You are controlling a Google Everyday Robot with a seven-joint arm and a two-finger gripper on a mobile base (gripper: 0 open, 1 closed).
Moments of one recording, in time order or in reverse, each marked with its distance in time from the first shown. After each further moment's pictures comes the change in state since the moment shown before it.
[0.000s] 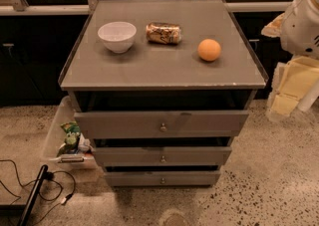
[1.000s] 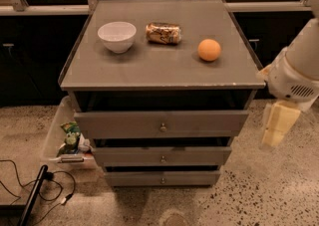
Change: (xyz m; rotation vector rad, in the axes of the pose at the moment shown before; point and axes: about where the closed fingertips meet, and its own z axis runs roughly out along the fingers) arm 0.045 0.015 0.095 -0.110 0.040 0.058
